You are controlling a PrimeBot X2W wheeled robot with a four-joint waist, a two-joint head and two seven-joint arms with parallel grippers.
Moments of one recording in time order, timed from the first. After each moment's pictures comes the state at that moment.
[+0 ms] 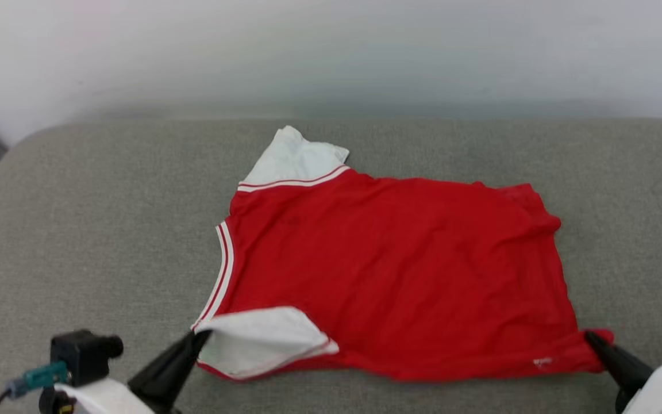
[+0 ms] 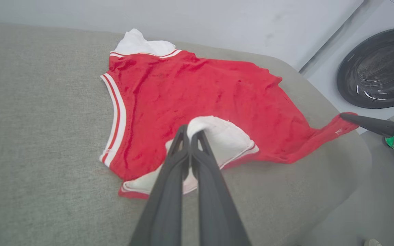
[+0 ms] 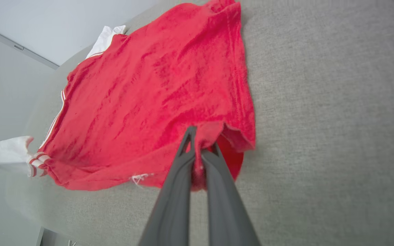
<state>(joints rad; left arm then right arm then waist) 0.09 0.67 -0.40 -0.23 -0.90 -0.05 0.00 0.12 -0.31 -0.08 -0.04 0.80 0.13 0.47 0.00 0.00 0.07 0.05</state>
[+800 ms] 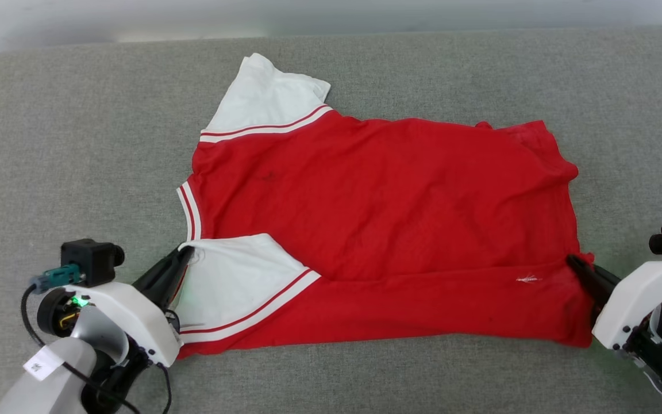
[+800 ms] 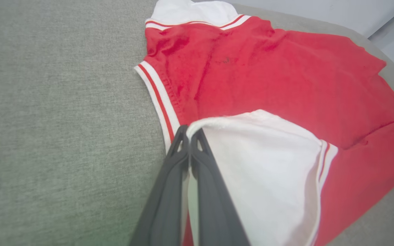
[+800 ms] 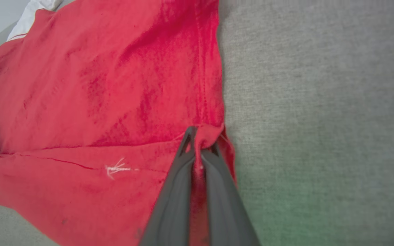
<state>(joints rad) -0.31 0.58 -0.47 0.24 -0.84 -0.12 -0.03 -0.22 -0.33 0.02 0.20 0.67 0.13 0.46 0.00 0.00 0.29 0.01</state>
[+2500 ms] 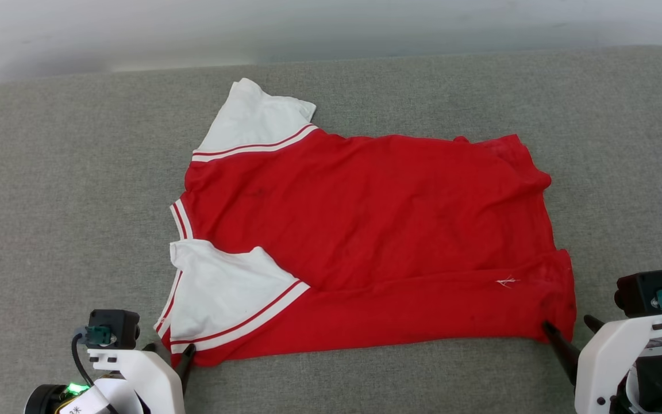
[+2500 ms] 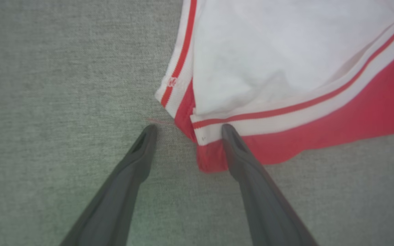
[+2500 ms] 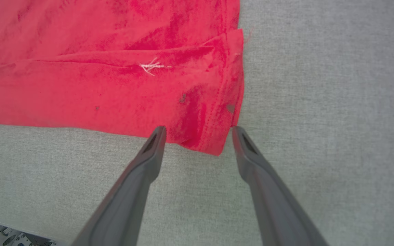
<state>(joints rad) -0.10 0.66 -0.58 0.03 -0.82 0.33 0.33 0.04 -0.15 -0.06 -0.25 0.26 0.13 0.81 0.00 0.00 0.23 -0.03</state>
